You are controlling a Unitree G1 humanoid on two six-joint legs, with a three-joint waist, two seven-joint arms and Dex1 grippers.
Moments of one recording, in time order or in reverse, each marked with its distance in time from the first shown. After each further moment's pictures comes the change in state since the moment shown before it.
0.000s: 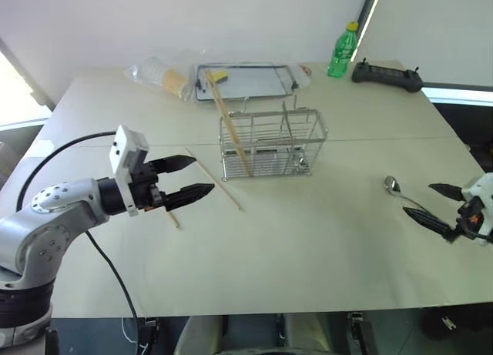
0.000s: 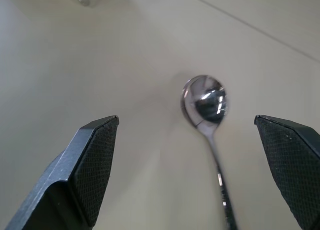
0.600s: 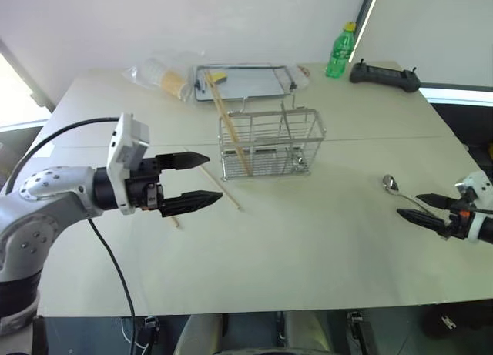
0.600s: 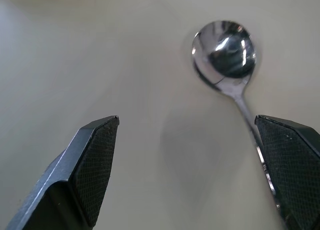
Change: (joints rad) left arm -0.085 0.099 -0.028 -0.015 -0.094 0.019 -0.119; right arm -0.234 -0.030 0.105 0.307 0.001 0.182 0.146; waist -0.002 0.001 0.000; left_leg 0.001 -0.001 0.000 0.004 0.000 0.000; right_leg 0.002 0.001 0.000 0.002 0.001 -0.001
